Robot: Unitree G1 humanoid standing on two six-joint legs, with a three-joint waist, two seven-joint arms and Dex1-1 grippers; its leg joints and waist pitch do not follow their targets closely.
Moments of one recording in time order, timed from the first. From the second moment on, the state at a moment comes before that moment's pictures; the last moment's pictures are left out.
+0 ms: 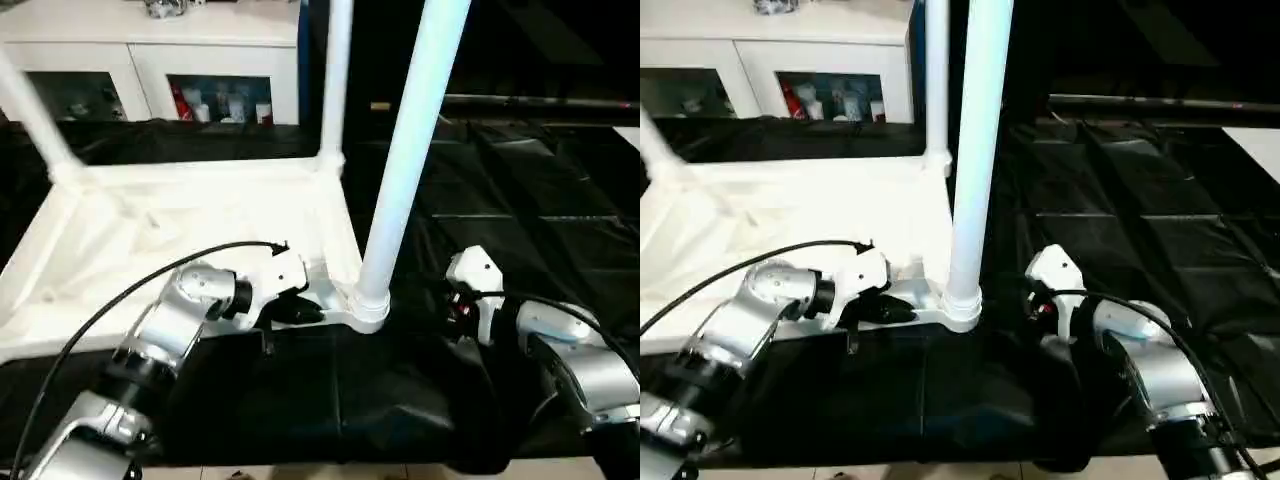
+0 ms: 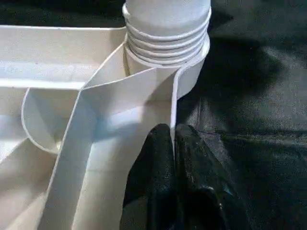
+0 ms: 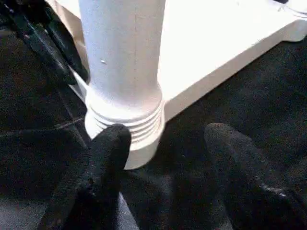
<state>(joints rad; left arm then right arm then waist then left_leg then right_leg) -0.49 0.36 -0.28 0.36 0.05 0.25 -1.15 -0.24 -0.49 0.12 0.16 0.25 0.21 0.94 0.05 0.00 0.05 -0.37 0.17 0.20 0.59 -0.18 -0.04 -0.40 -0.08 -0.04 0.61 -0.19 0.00</state>
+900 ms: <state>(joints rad) -0.52 0.35 -0.30 0.46 0.01 0.14 -1.18 -0.33 -0.42 0.17 0.34 0.19 0.07 0.97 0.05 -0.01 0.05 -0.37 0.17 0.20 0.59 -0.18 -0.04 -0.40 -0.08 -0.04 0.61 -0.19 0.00</state>
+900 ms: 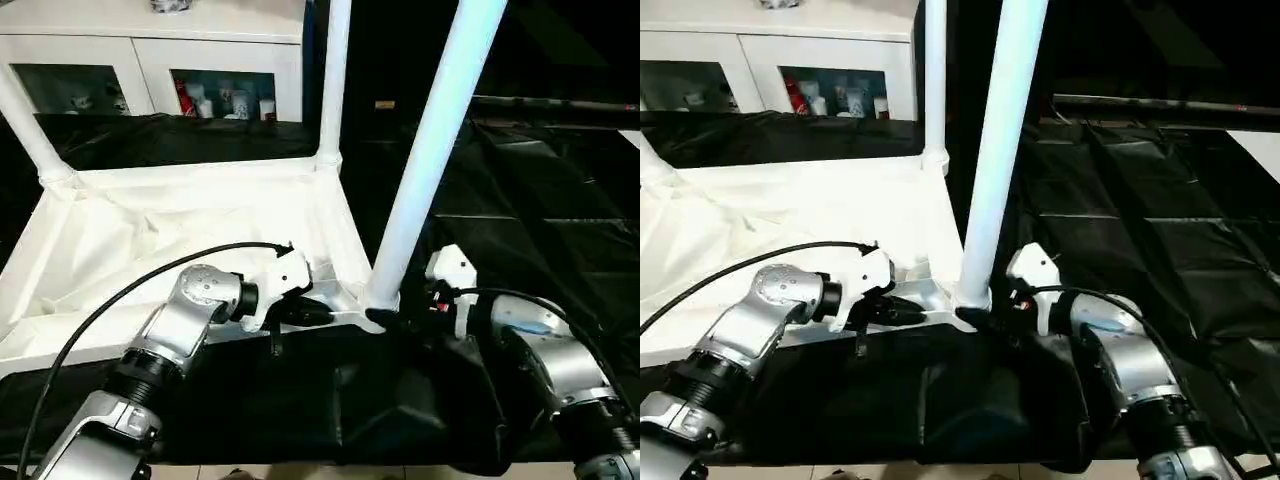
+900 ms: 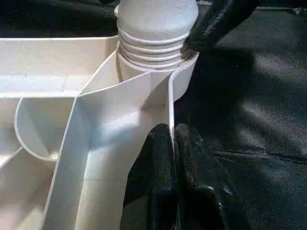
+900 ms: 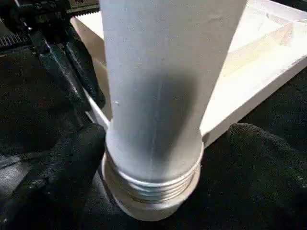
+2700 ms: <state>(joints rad) -0.62 0.33 -0.29 0.63 0.03 0.10 -1.16 -0.33 -0.38 0.15 0.29 0.20 0.15 0.89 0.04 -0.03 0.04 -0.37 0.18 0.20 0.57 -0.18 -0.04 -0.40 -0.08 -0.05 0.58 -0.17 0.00</state>
